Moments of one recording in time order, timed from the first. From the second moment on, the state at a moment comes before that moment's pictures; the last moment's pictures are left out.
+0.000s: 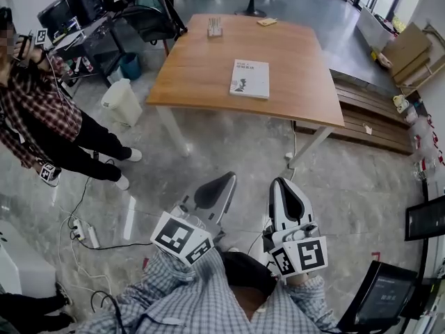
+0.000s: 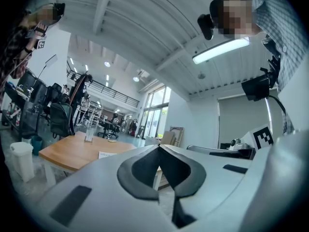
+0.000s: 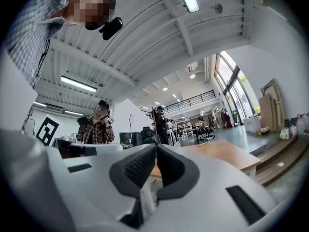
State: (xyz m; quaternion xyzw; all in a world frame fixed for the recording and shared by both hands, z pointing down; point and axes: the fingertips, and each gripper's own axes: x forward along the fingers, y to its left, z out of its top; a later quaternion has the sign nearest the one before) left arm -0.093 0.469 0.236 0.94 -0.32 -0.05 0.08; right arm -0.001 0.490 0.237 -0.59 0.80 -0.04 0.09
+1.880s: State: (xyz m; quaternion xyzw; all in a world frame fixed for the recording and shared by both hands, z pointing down) left arm -0.085 0.133 0.265 0.95 -0.30 -0.04 0.11; right arm 0.015 0.167 0.266 -0.62 0.78 -0.07 0.06
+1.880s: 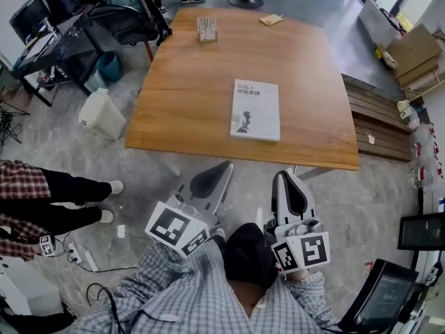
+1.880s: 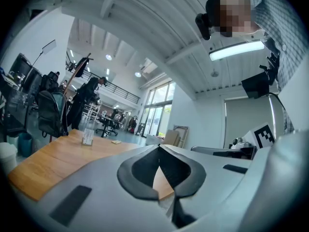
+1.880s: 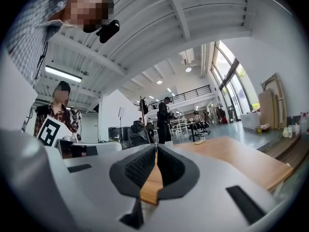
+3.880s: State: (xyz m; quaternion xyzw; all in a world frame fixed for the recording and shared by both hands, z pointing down) left arm 0.049 -0.136 0.509 0.88 -0.33 0.20 0.28; right arm 0.173 -0.135 0.545 -0.51 0.74 -0.41 -0.17
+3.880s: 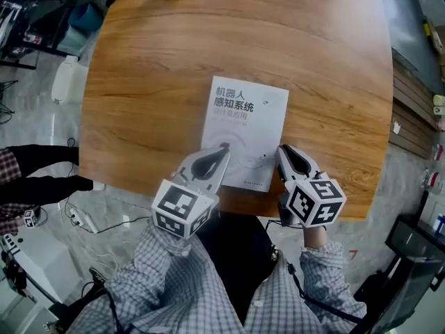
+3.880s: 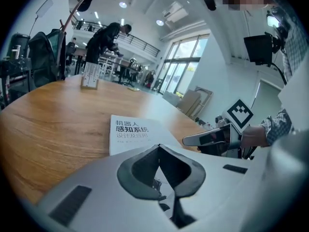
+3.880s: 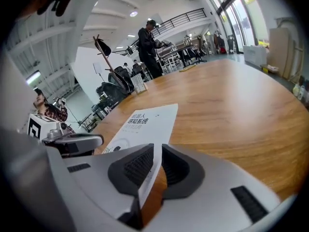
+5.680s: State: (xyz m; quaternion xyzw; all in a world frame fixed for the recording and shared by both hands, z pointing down) left arm 0.132 -0.048 0.509 0.90 -0.19 0.39 -0.03; right arm 0.156 -0.140 0.507 -0.43 0.65 -0.62 0.07
